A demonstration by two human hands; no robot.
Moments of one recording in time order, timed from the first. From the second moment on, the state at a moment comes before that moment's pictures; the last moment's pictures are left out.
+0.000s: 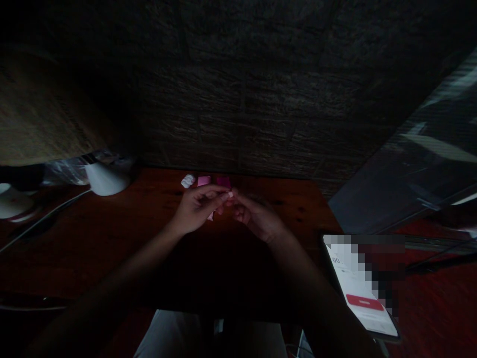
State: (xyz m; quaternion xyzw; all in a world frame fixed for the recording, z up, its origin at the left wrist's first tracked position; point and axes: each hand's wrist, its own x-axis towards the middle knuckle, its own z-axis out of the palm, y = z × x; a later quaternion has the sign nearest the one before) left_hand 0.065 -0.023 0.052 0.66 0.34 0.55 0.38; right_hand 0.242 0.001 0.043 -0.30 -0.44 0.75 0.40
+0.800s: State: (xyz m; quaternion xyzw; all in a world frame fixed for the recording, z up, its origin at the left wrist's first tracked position) left_hand 0.063 -0.017 0.047 0.67 0.32 0.59 0.31; right_hand 0.238 -0.002 0.047 -0.32 -0.40 0.75 0.43
